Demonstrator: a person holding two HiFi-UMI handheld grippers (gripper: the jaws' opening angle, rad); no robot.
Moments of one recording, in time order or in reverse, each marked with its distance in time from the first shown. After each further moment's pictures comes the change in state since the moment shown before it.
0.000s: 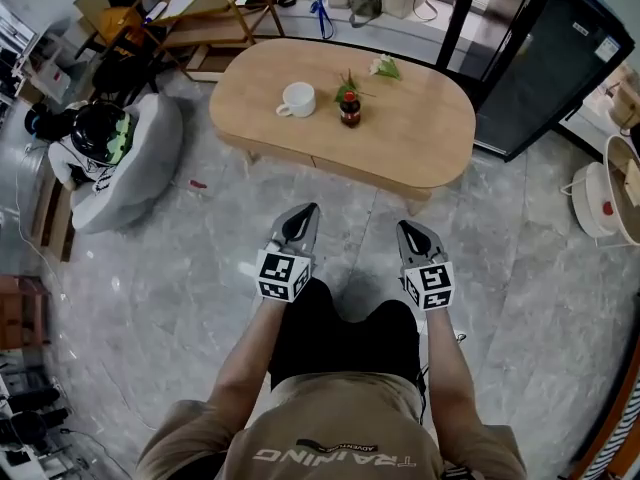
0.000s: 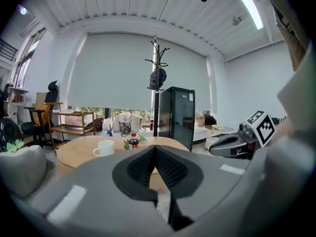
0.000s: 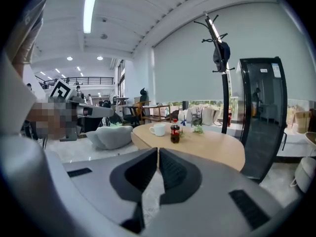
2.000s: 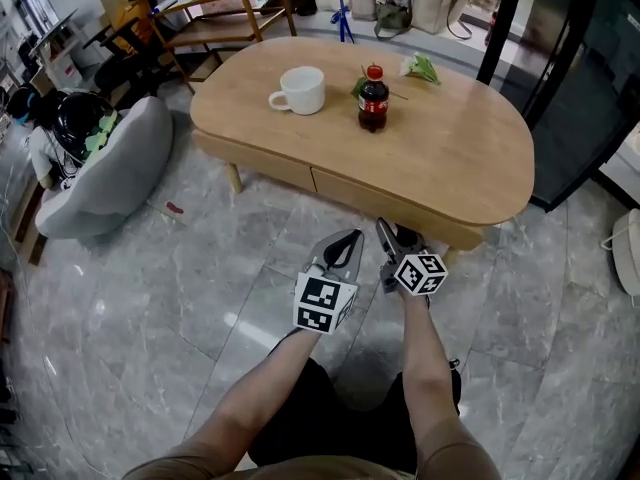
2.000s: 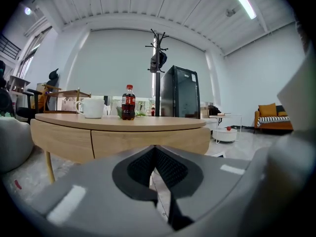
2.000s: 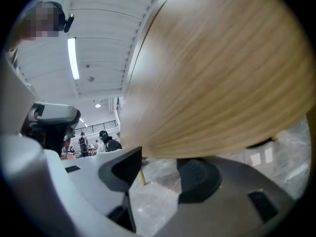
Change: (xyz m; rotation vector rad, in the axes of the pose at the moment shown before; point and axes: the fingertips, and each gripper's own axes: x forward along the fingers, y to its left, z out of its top) left arm 0.158 0.006 -0.233 0.013 -0.039 0.024; right arm 0.292 -0.067 -0.231 0.381 -0.387 0.181
